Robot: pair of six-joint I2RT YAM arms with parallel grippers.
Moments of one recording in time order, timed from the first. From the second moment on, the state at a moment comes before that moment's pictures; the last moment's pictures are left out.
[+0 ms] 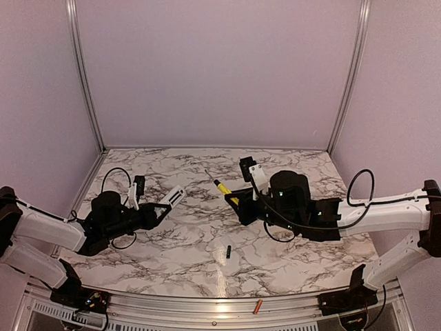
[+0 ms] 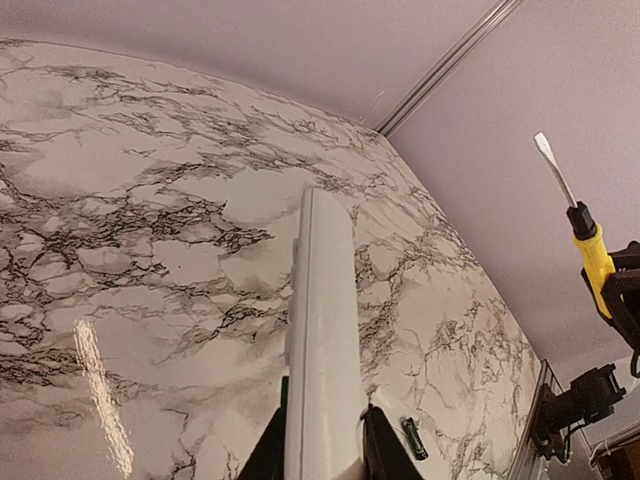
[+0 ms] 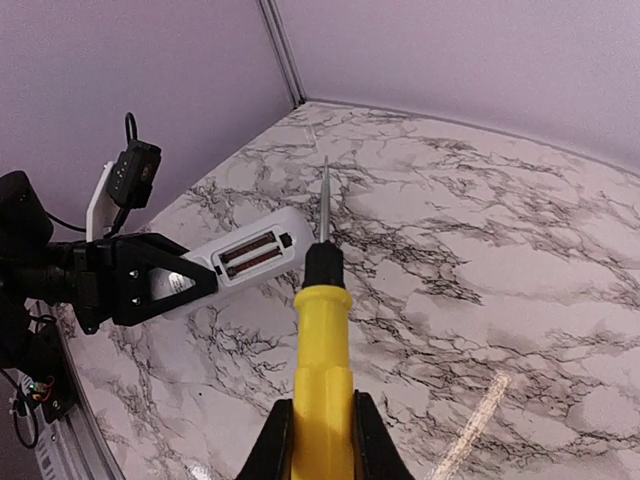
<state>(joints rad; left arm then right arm) -0.71 1.35 0.31 0.80 0.13 -0.65 1.08 1.36 0.80 0.26 0.20 0.37</state>
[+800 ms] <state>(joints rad) -0.73 1.16 0.18 0.61 -0.20 -0.62 0.91 1.45 0.71 0.04 0.54 0.49</state>
